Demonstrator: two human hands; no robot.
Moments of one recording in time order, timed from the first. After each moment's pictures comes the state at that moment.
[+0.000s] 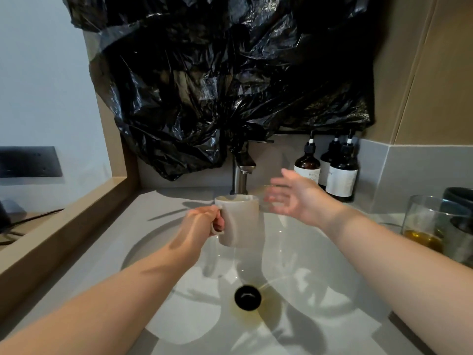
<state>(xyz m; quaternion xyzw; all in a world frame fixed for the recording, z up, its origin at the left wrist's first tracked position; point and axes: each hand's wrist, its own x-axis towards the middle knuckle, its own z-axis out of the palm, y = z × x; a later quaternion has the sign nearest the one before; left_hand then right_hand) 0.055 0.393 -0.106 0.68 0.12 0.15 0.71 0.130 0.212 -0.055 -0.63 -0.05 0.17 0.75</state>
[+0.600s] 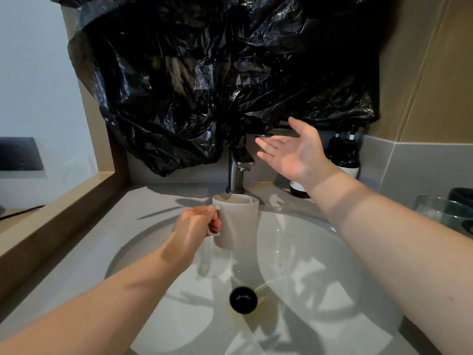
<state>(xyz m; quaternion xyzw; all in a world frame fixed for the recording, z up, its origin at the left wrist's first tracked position) 0.068 0.402 -0.119 0.68 0.10 0.15 0.71 0.157 0.228 -0.001 -0.37 -0.15 0.17 0.90</state>
